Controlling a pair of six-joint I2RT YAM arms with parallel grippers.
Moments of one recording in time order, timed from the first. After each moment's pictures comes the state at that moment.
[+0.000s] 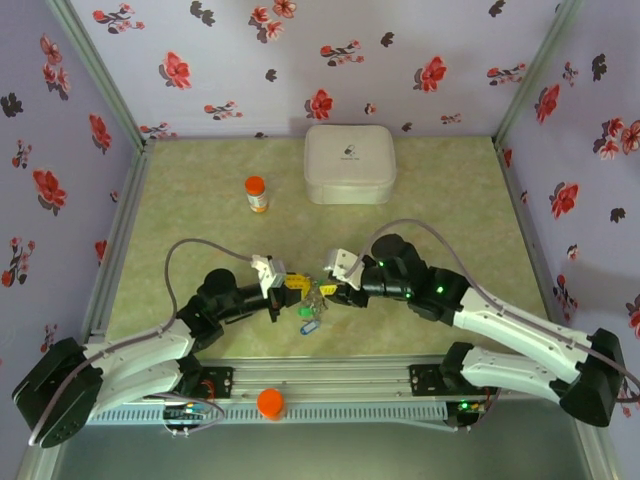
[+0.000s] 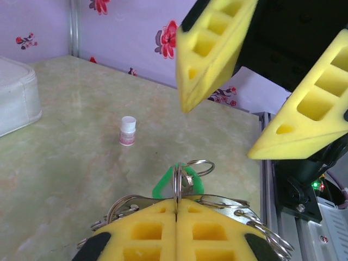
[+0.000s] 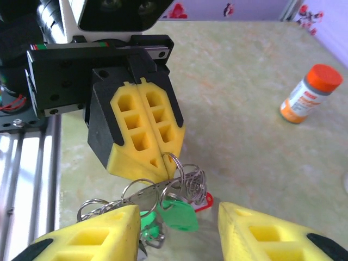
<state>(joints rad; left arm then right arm) -0.84 0.96 0.22 0.66 0.44 -0.16 0.96 0.98 0.76 -0.29 -0.26 -0.35</state>
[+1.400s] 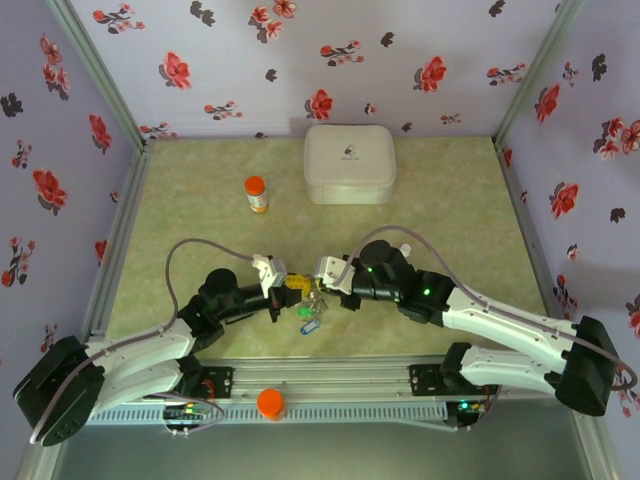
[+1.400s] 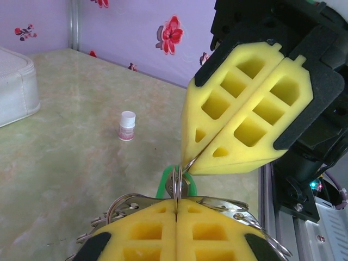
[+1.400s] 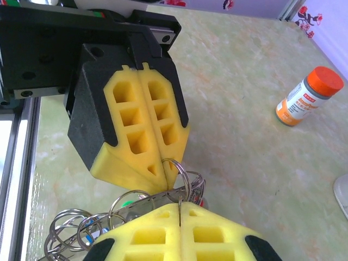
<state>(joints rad) -0.84 0.97 0.22 0.65 0.45 -0.18 1.01 1.05 0.73 -0.21 -0.20 -0.42</state>
